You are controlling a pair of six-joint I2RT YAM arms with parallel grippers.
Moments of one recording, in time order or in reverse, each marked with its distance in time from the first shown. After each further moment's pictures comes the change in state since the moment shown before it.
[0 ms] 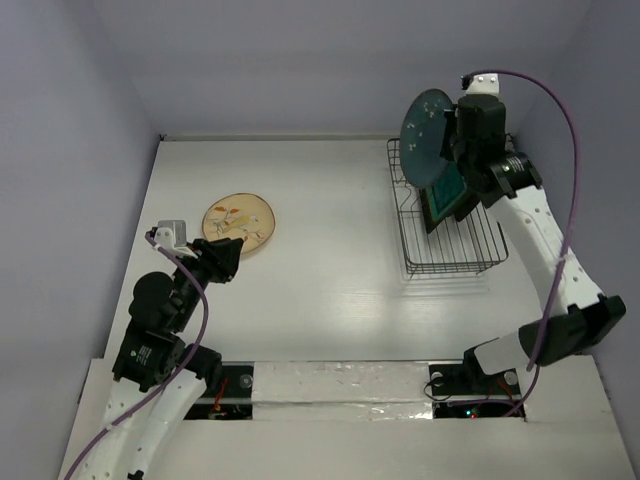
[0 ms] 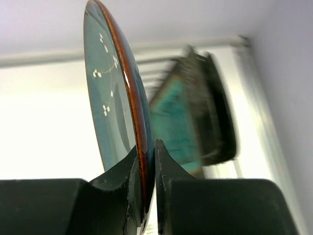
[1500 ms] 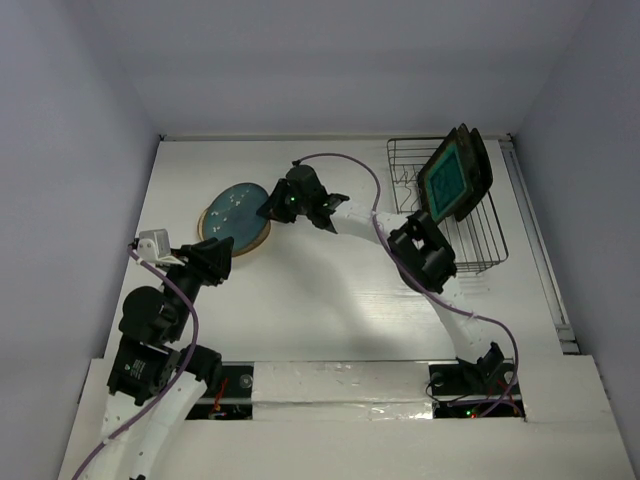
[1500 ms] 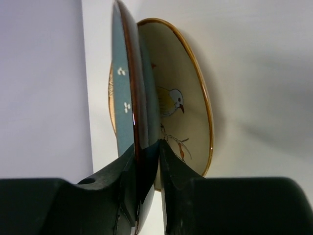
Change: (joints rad) left arm 0.000 -0.082 -0.001 0.007 -0.082 -0.024; right arm 0.454 0.906 0.187 0.645 -0.663 0.920
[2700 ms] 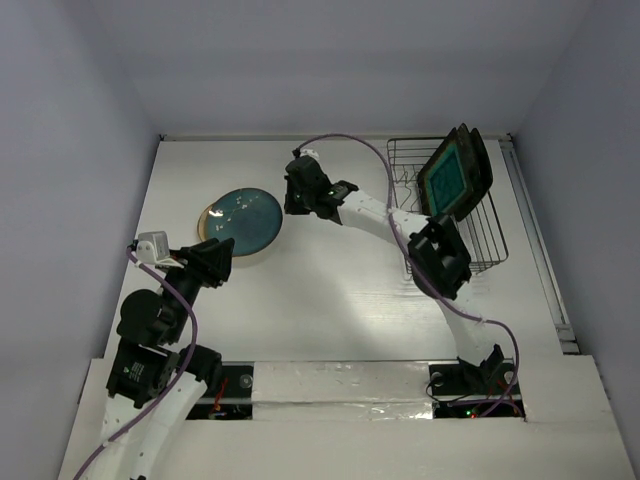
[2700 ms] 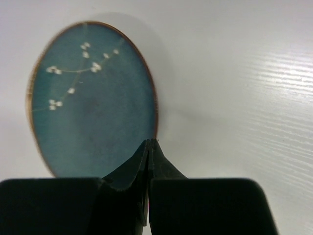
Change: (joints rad) left arm 0.000 -0.017 0.000 0.002 0.022 0.001; right arm 0.017 -0.158 0.028 -0.340 0.346 -0.444
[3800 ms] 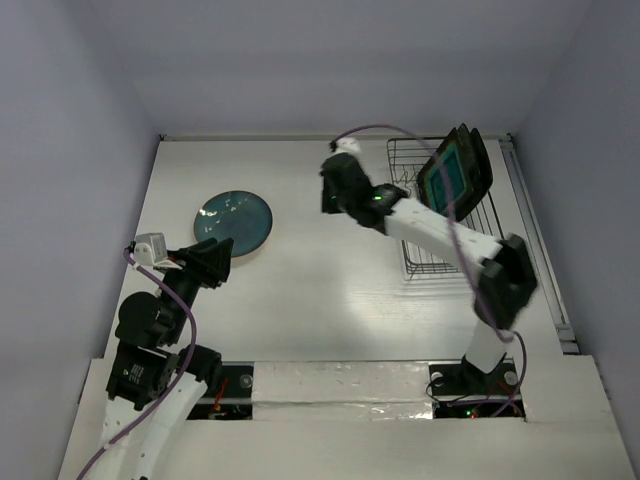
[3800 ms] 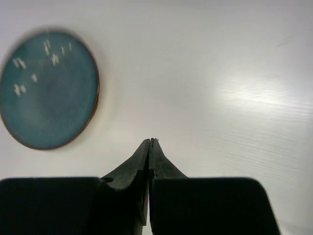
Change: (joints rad) left arm 0.013 -0.013 0.000 0.006 0.009 0.000; right arm 0.001 -0.350 -0.298 -0.077 0.180 -0.095
